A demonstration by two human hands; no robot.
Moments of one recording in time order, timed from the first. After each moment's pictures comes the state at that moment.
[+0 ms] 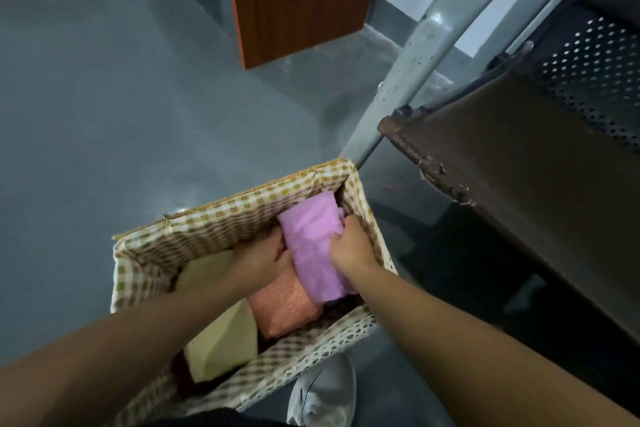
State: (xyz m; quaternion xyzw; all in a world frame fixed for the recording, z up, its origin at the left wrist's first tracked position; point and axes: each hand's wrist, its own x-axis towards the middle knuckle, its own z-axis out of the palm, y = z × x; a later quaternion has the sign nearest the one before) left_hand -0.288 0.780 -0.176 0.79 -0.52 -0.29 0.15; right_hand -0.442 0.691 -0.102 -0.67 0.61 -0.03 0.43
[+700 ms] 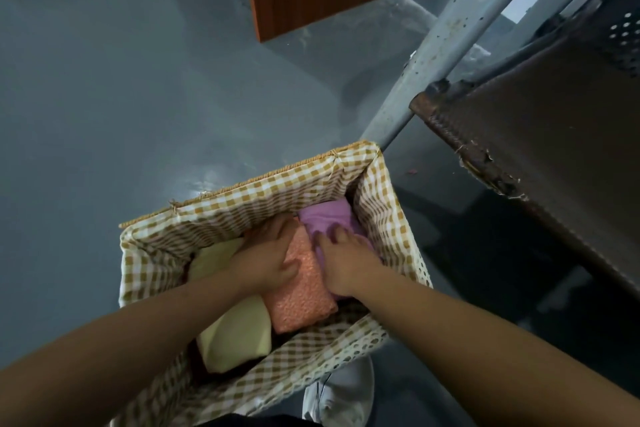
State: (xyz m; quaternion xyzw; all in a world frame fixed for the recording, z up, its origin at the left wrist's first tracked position) left_hand -0.266 0.801 -0.202 0.73 -0.65 -0.21 0.04; right_hand -0.433 0.701 -0.154 -0.89 0.31 0.28 0.18
